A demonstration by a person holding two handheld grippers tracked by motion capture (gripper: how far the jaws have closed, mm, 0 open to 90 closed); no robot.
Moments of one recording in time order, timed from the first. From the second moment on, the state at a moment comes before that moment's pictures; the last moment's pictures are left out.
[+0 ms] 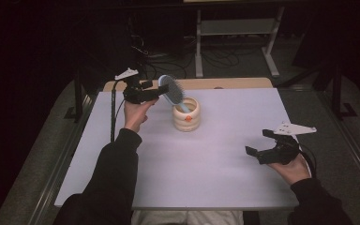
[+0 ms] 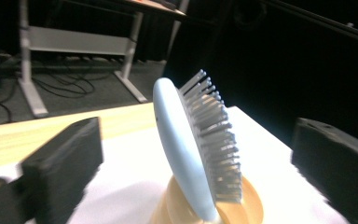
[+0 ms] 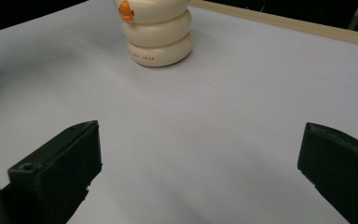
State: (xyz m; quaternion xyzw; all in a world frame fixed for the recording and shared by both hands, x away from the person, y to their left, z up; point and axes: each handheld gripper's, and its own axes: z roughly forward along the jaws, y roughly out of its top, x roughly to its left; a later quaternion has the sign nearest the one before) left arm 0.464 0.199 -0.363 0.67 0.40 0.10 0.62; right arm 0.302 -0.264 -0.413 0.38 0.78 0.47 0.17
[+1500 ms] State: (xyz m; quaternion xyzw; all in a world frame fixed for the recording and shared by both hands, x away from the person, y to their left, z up) left arm 0.404 0.289 -0.378 0.71 0.35 0.15 0.59; right arm 0.301 -0.264 -0.417 0.38 0.78 0.46 0.18
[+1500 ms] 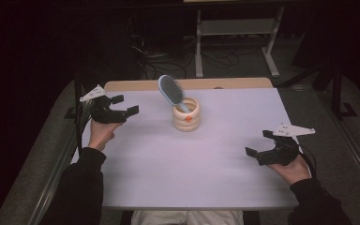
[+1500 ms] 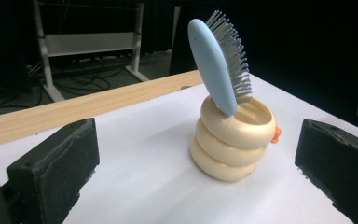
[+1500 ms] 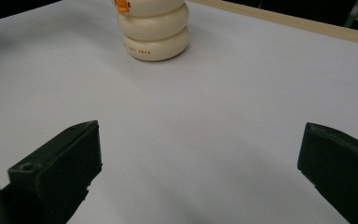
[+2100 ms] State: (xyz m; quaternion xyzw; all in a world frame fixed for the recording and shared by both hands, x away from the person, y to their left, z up) left arm 0.374 0.324 -0.395 0.70 0.37 0.16 0.59; right arm 0.298 -0.265 -0.417 0.38 0.78 0.46 0.18
